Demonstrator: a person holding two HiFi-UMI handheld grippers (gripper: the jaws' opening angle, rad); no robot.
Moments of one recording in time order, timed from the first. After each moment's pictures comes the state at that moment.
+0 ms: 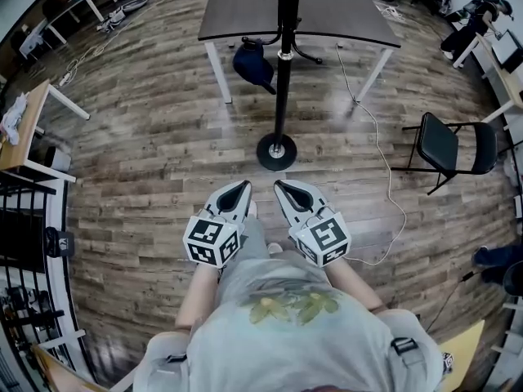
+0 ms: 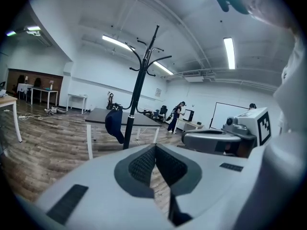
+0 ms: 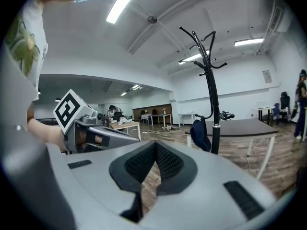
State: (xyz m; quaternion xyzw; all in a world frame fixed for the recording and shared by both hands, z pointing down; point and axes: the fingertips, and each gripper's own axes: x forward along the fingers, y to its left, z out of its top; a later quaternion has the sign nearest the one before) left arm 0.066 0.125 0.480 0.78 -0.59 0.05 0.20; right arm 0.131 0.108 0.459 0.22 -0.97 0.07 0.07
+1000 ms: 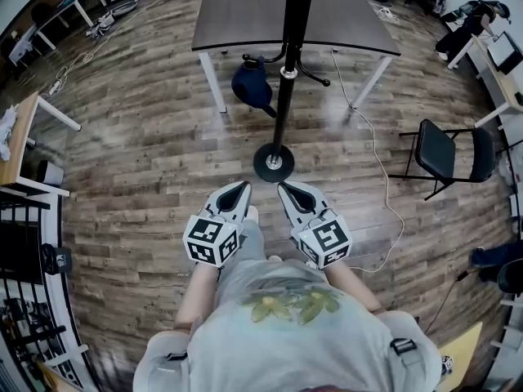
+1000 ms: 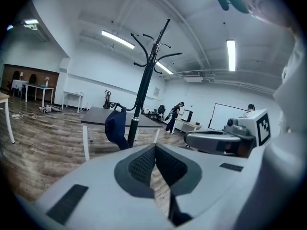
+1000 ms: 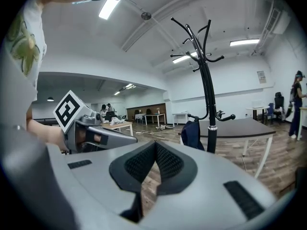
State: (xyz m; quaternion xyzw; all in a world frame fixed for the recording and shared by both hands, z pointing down) left arm 0.017 0.046 0.492 0.79 -0.57 0.05 0.21; right arm 0.092 0.029 0.470 0.25 -0.96 0.07 0.08
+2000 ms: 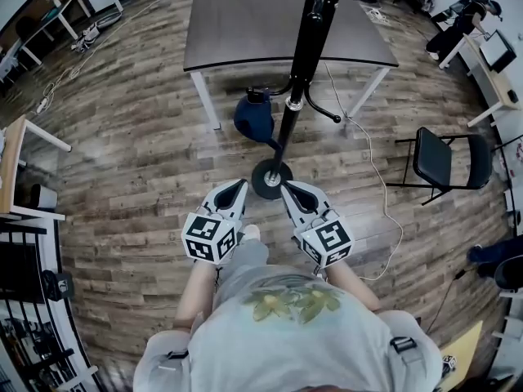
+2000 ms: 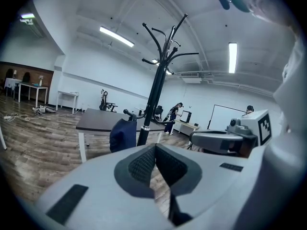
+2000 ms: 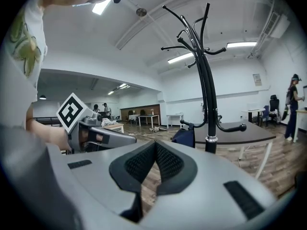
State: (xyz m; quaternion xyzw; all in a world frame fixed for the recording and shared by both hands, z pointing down) left arm -0.050 -0.063 0.485 0.81 -0.55 0.04 0.20; right arm 0.039 -0.073 0.459 0.29 -0.95 0.07 0.07
